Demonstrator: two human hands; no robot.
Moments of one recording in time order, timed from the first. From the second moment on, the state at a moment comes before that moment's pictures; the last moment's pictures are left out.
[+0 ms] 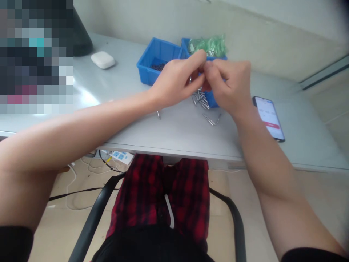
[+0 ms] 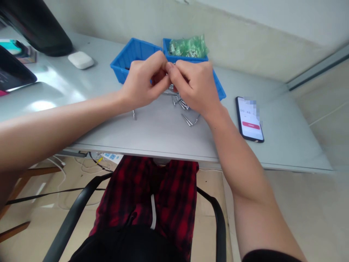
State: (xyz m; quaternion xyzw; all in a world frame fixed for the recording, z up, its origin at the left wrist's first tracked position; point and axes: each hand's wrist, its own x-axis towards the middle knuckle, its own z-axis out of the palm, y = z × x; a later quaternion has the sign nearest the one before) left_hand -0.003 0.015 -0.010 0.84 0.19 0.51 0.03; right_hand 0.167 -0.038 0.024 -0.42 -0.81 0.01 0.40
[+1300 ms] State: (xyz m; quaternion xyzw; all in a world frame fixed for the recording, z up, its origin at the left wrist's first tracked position) left_hand -0.002 0.015 -0.008 0.84 0.18 0.50 0.07; right_hand 0.168 -0.033 0.023 -0.42 -0.81 -0.01 0.40
